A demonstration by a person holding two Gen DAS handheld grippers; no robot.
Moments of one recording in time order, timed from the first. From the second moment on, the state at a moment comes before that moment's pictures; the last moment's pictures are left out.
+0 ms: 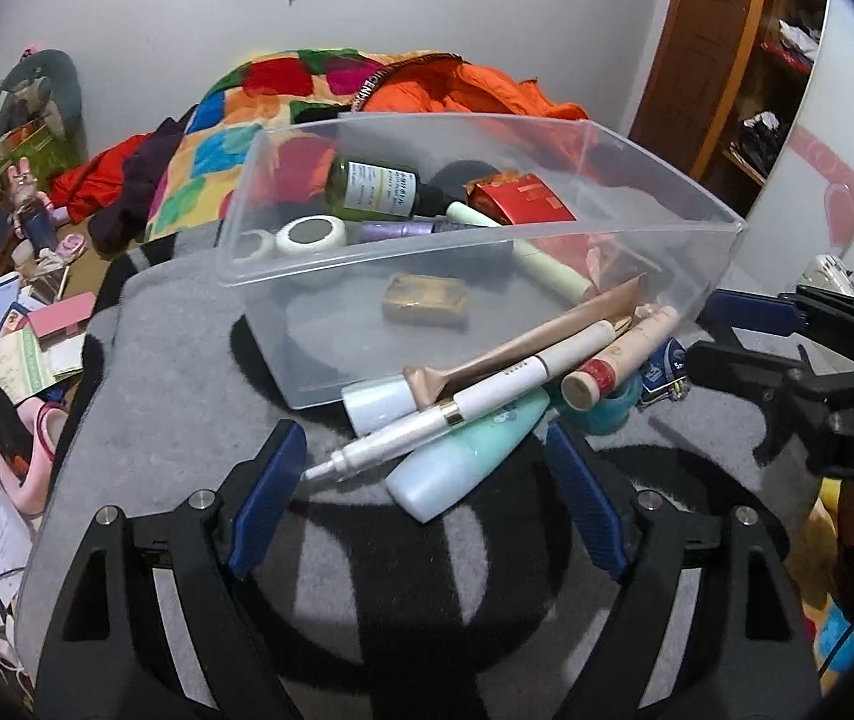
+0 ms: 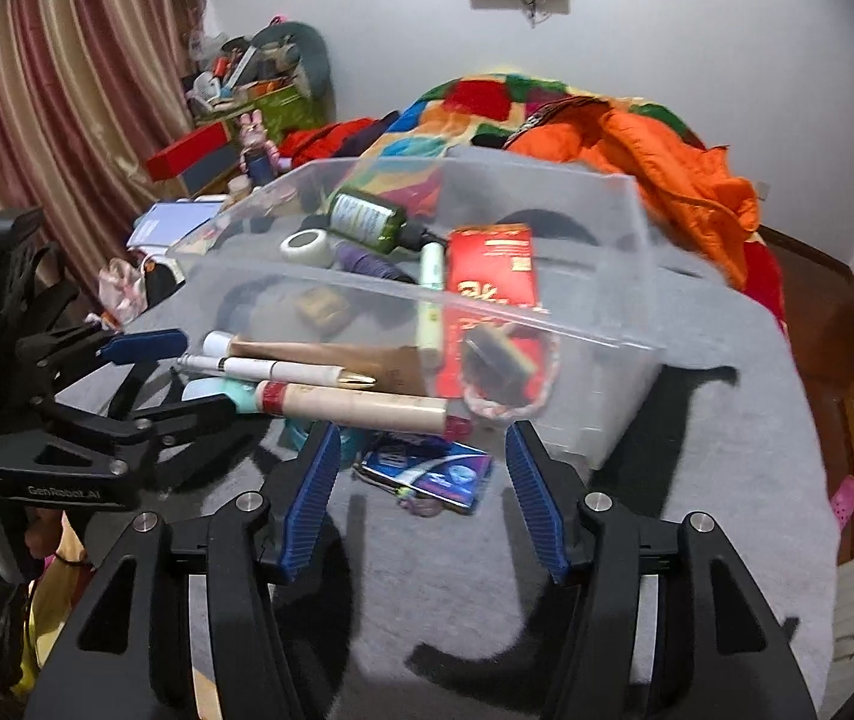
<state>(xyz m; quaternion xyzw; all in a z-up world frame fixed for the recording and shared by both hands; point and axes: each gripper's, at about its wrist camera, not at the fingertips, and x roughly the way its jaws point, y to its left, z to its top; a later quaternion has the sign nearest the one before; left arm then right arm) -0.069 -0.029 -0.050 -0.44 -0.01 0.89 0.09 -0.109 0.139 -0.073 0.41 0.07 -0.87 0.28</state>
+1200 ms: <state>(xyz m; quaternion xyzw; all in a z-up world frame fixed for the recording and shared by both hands) -0.001 0.001 -0.045 -0.44 -0.03 0.88 0.17 -0.066 0.134 -0.083 0.43 0.09 -0.83 0.34</state>
